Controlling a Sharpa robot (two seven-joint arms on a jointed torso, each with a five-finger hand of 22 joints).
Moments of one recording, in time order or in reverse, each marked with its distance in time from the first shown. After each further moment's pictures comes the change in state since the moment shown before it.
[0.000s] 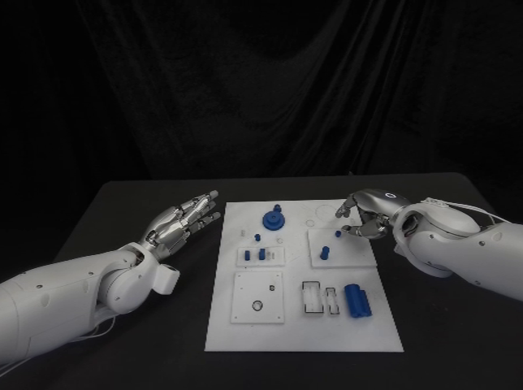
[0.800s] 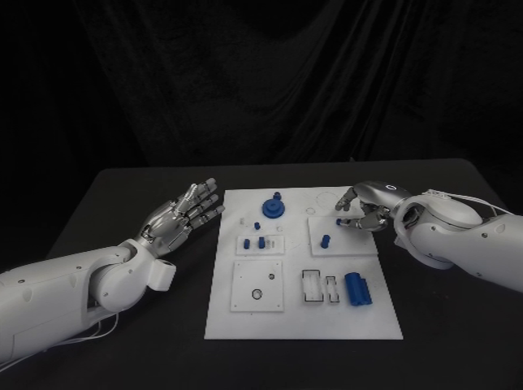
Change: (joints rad) left arm 0.000 -0.069 0.000 0.120 0.115 0.101 0.001; left_hand 0.032 0.017 -0.245 -0.003 -0.005 -0.078 -0.058 -0.009 -0.007 -0.019 -0.002 -0.043 -0.006 -0.006 -0.005 0.000 -0.001 0.000 -0.005 -0.005 0.000 -0.031; right arm 0.000 -0.004 0.000 0.013 -0.001 0.006 0.010; right_hand -0.002 0.002 -0.050 0.025 -0.081 0.003 0.003 0.005 0.003 0.050 -0.008 0.000 -0.066 0.014 0.004 0.028 0.004 0.000 0.031 0.005 0.028 0.000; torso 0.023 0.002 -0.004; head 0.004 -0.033
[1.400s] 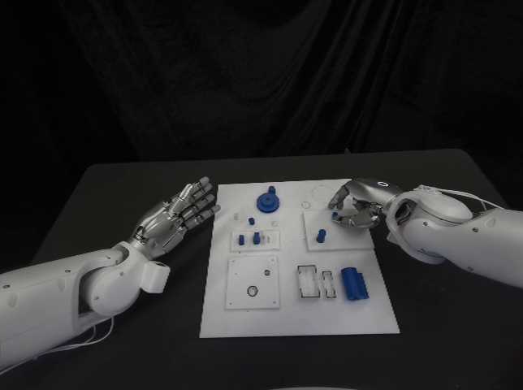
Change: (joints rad) left arm 0.000 -0.020 0.000 0.037 0.034 0.018 0.001; left_hand 0.094 0.081 -0.063 -0.058 0.098 0.004 0.004 0.000 0.000 0.008 0.027 0.005 0.000 0.002 0.027 0.000 0.001 -0.016 0.002 0.010 0.000 -0.006; right arm 0.000 0.005 0.003 0.006 0.000 0.006 0.009; right_hand 0.029 0.015 0.001 -0.004 0.091 0.022 0.001 0.012 0.002 0.070 -0.006 -0.019 -0.066 0.011 -0.004 0.007 -0.001 0.000 0.016 -0.005 0.011 0.001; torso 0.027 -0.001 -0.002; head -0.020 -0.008
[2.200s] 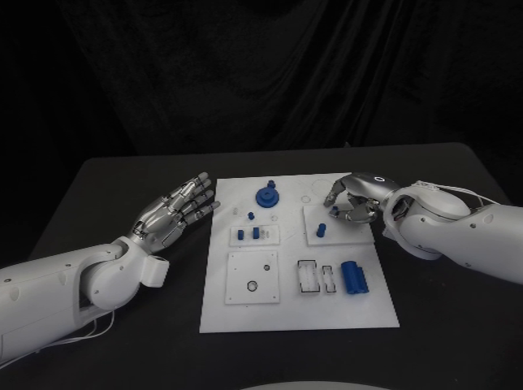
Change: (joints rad) left arm 0.000 0.008 0.000 -0.020 0.008 0.014 0.000; left_hand 0.068 0.034 -0.031 -0.079 0.122 0.004 0.004 0.000 0.000 0.001 0.015 0.004 0.000 0.005 0.013 0.000 0.001 0.000 0.013 0.026 0.008 0.008; right arm 0.000 0.007 -0.002 0.006 0.000 -0.028 0.039; right_hand 0.050 0.002 0.026 -0.027 0.022 0.017 -0.009 0.008 0.027 -0.083 0.000 -0.043 -0.054 -0.023 -0.014 -0.026 -0.038 0.000 -0.020 -0.016 -0.050 0.000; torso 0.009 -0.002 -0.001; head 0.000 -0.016
